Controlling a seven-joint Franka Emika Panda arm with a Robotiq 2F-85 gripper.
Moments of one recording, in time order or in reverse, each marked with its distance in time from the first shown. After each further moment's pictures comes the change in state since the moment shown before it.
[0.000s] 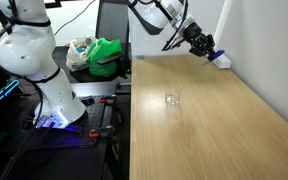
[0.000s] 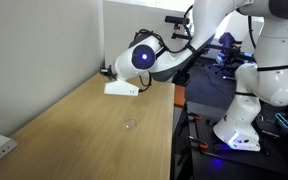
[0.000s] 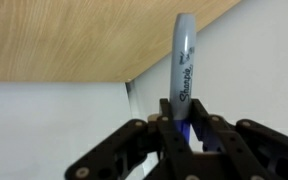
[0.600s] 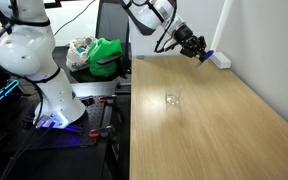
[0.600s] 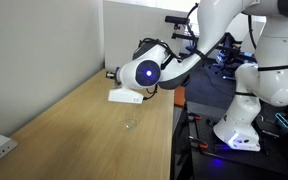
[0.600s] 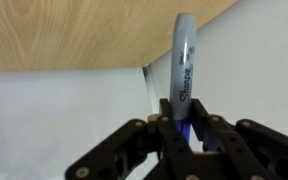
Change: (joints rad) arm 0.010 -0.015 0.081 -0.061 -0.020 -0.192 0.128
